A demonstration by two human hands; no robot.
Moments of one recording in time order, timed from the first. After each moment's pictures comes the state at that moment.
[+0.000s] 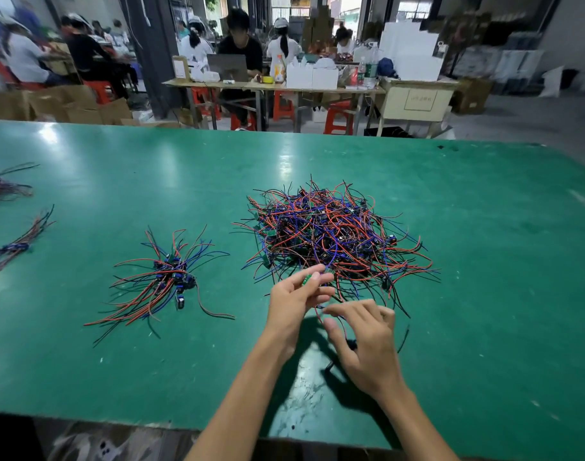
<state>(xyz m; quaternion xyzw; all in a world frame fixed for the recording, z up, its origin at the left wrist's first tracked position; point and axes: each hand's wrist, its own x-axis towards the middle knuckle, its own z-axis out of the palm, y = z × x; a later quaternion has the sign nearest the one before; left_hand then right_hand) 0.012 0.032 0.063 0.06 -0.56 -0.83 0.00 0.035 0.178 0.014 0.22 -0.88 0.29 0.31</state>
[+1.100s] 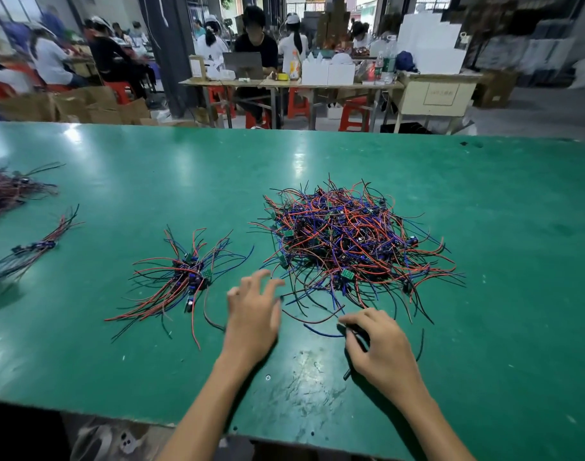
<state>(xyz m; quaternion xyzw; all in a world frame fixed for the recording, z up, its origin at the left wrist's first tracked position) 0.017 -0.058 0.016 0.00 -0.96 -0.17 0.22 0.030 0.176 0.011 0.18 -0.91 0.34 0.14</state>
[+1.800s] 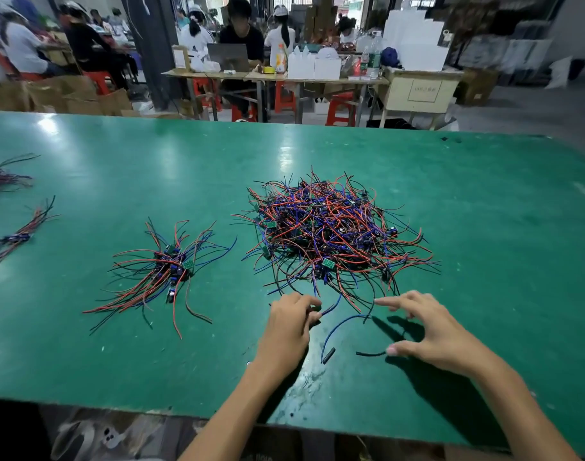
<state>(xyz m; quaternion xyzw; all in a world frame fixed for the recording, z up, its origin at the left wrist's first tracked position) 0.035 0.018 0.013 -0.09 -0.92 -0.36 0.11 0.018 0.294 0.056 0.19 -0.94 0.27 -0.08</state>
